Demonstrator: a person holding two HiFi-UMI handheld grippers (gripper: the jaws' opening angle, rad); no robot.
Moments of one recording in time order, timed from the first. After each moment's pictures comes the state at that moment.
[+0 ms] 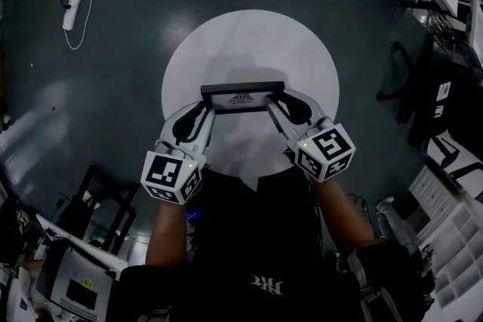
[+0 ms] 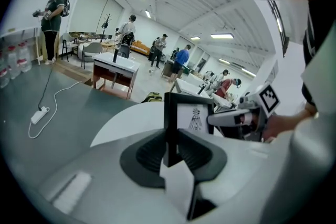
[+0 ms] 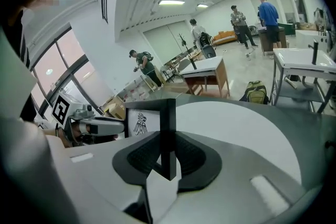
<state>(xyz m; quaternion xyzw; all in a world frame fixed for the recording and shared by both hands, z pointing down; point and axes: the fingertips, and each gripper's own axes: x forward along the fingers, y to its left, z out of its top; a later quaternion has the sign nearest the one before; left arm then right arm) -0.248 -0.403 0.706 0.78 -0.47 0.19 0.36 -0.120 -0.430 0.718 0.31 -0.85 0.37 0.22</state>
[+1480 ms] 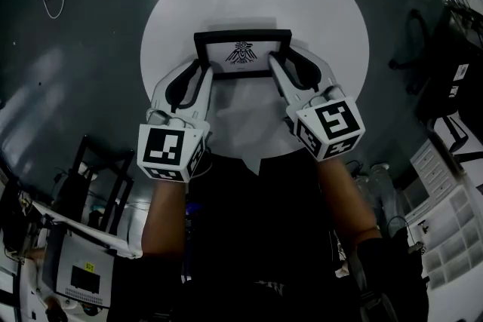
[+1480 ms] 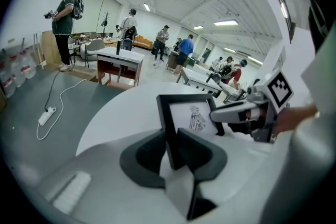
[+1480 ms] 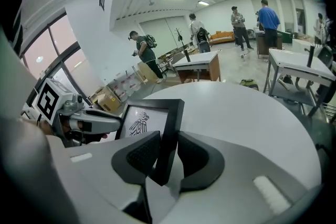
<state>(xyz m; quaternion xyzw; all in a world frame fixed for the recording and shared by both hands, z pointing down) -0.244 -0.402 0.811 0.76 -0.48 0.25 0.36 -0.120 -0.429 0.822 0.35 -0.83 0.34 0.27</state>
